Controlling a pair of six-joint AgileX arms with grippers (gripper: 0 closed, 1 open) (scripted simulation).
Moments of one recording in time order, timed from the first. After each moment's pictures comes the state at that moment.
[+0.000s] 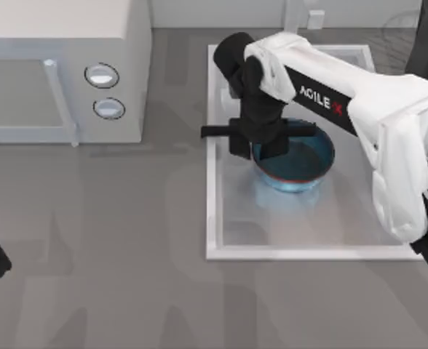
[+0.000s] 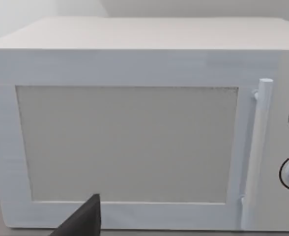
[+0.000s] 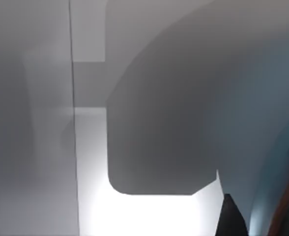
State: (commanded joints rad) left arm 0.00 0.00 0.00 0.00 0.00 0.00; right arm 0.50 2.86 2.51 -1.04 0.11 0.52
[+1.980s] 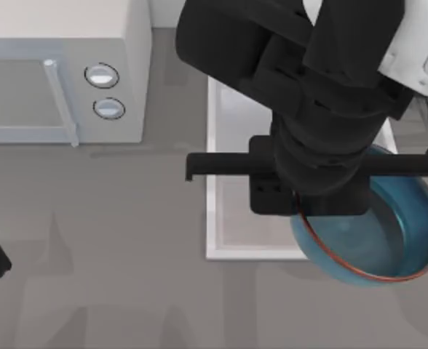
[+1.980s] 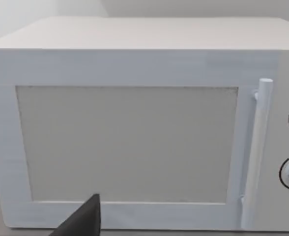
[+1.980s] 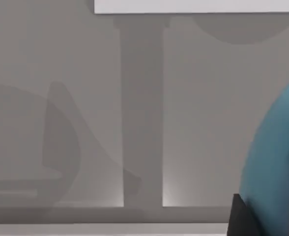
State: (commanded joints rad) left arm 0.00 0.00 0.00 0.00 0.00 0.00; right arm 0.98 1.76 1.88 -1.57 0.17 1.00
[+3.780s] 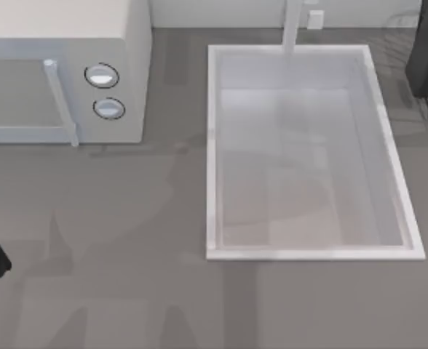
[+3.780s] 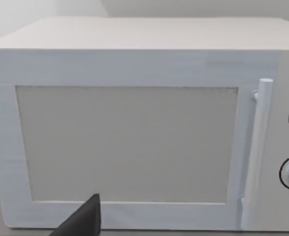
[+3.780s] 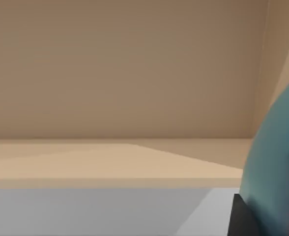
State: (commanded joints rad) left arm 0.00 0.00 0.00 0.00 0.00 0.00; right arm -0.42 1.31 1.32 -0.01 -0.40 0.02
